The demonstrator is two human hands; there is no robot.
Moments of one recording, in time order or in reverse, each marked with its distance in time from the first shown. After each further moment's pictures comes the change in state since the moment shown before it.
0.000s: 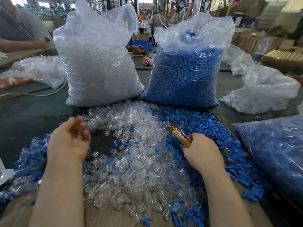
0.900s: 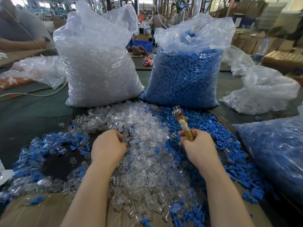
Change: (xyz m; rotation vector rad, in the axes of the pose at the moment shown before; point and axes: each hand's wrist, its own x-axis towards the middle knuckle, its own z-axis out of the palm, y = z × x) left_hand -0.024 -0.054 0.033 1.629 -0.134 0.370; right_hand 0.001 -0.005 0.002 0.641 0.021 -0.010
